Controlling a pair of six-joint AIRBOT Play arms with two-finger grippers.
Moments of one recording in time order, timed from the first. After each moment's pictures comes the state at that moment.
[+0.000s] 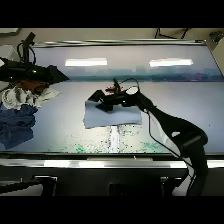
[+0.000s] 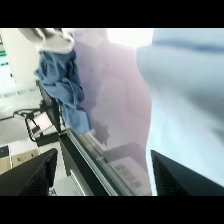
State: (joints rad) left arm 0.00 -1.43 1.64 0.82 -1.32 -1.35; right arm 0.42 -1.89 1.53 -0.25 0.94 1.43
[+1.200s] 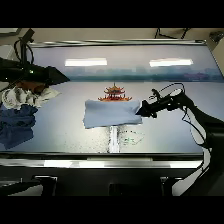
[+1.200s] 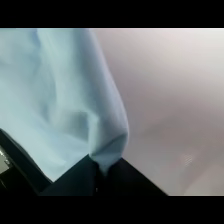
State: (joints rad) left arm -0.03 -1.38 1.64 0.82 -1.35 -1.34; right arm -0.07 -1.89 1.36 -0.67 1.36 1.25
